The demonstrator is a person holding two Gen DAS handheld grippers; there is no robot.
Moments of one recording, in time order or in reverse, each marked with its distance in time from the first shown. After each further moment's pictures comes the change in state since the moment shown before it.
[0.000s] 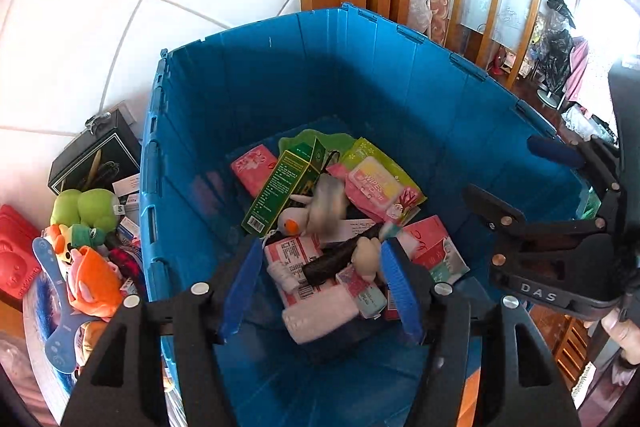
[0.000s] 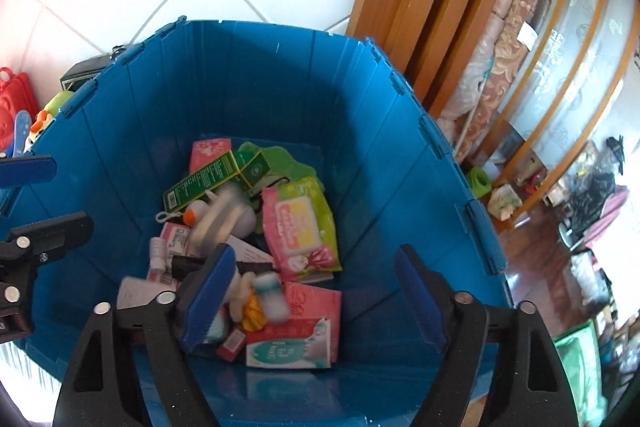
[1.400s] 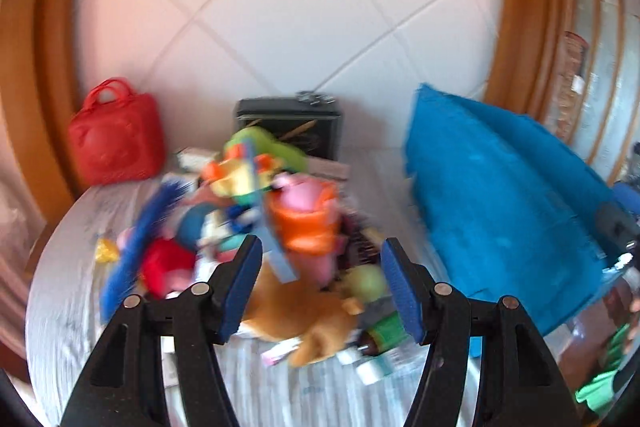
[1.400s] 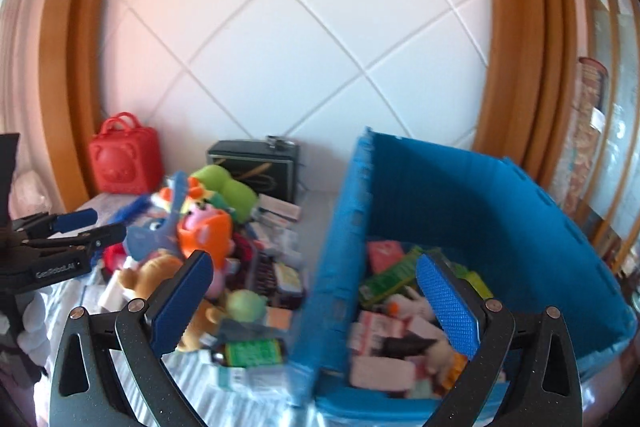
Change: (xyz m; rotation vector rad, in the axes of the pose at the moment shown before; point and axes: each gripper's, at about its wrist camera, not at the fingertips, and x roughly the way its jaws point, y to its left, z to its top) left arm -0.111 0.276 -0.215 -0.451 -0.308 0.303; right arm -0.111 0.219 -0.006 -0.074 -0.416 0.324
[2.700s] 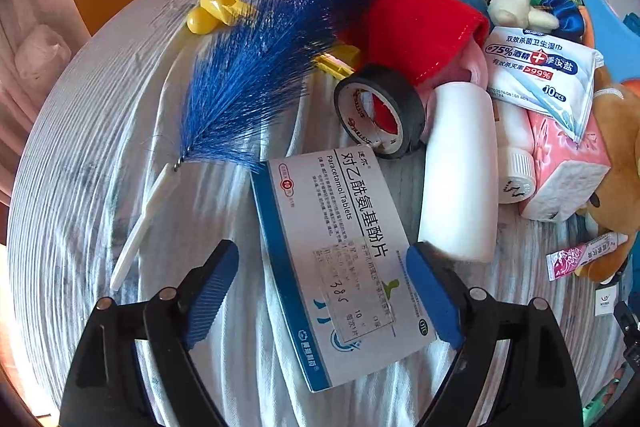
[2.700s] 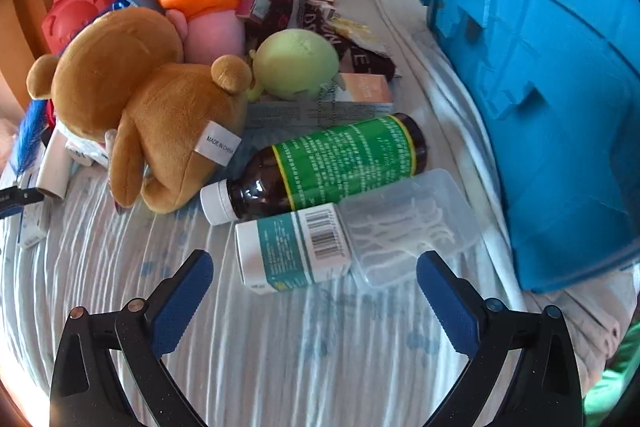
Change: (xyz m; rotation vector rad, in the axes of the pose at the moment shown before) left arm 0.150 0.232 -0.175 -0.243 0.493 0.221; right arm 0.177 0.097 -0.219 0.124 0.547 -0.002
